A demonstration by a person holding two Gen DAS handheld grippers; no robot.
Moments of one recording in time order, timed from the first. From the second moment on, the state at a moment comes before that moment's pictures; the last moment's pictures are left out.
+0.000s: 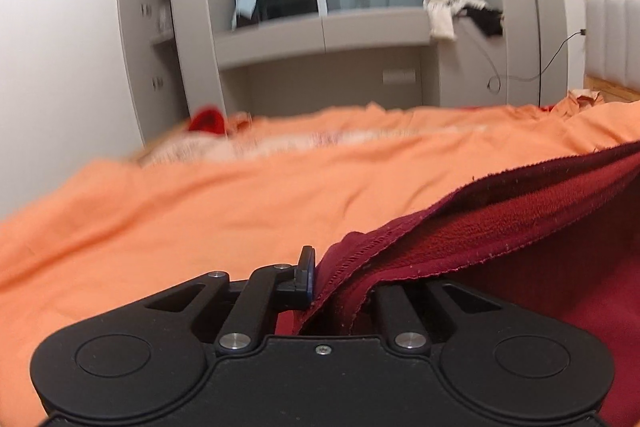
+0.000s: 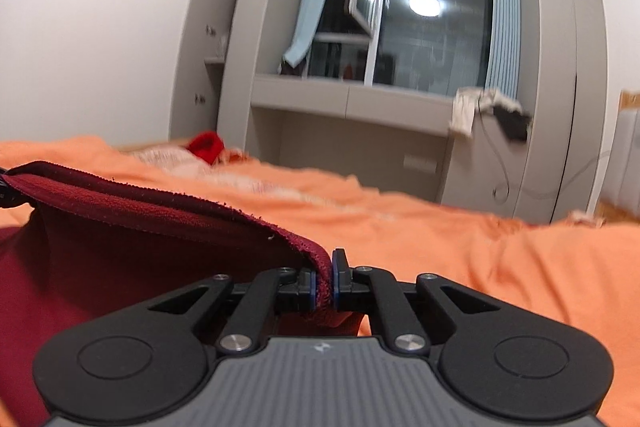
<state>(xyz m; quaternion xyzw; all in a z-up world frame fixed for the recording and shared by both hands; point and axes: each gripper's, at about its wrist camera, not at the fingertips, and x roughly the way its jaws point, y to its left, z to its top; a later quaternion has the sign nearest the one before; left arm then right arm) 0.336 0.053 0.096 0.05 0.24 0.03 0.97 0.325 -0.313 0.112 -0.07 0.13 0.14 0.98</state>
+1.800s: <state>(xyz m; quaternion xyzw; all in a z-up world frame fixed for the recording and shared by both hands) 0.305 0.197 0.026 -0.29 0.29 -0.18 0.90 0.265 -0.361 0.068 -0.04 0.16 0.08 0.98</state>
